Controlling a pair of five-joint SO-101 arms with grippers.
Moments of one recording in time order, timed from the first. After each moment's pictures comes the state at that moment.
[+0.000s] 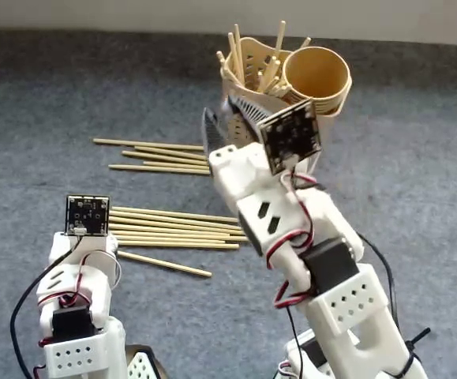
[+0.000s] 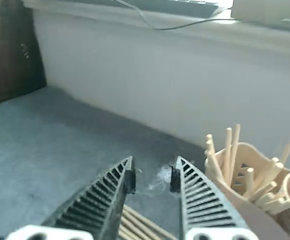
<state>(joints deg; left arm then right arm) -17.3 -103.6 96.0 53.1 -9.7 -34.5 -52.2 36.4 30.8 4.7</state>
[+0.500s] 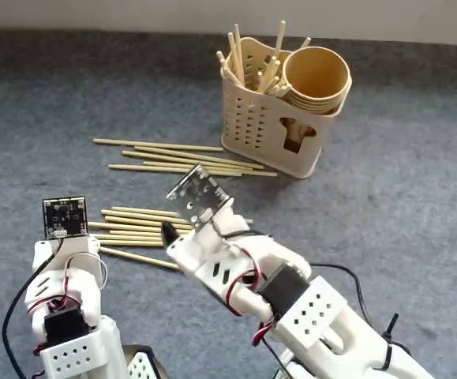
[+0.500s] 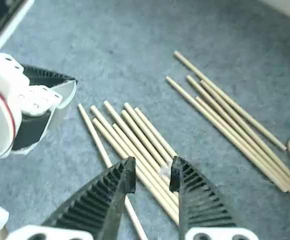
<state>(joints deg) -25.9 -103.6 96.0 54.4 -9.7 -52.0 -52.8 55.8 39.0 4.7</state>
